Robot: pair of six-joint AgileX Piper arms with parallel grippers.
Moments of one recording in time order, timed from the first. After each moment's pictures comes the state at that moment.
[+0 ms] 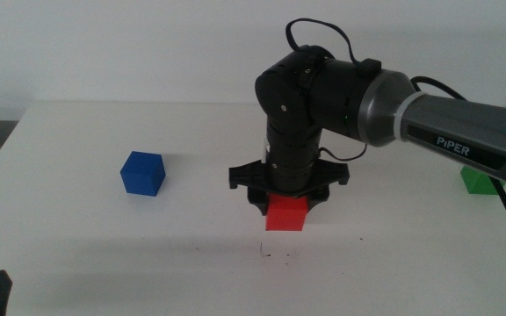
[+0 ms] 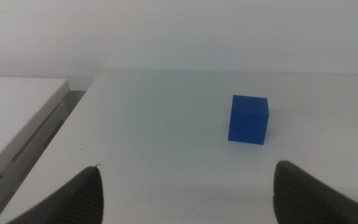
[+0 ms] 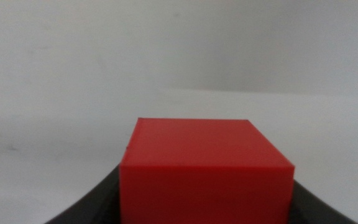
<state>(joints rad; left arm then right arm) 0.01 0.00 0.00 -0.04 0.26 -0.02 0.74 2.08 -1.77 -0.13 1.20 0.74</state>
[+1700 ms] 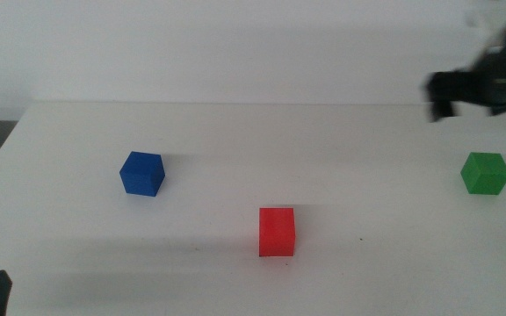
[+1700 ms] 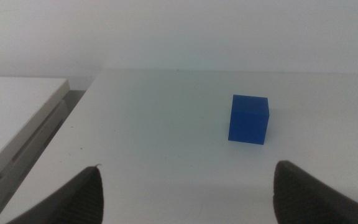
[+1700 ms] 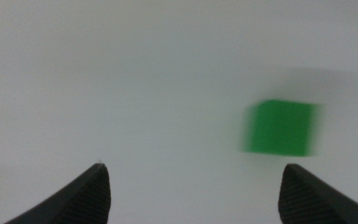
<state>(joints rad) 0.01 0.00 0.00 -0.04 0.26 -0.02 0.21 1.67 -1.47 -0.18 0.96 0.20</state>
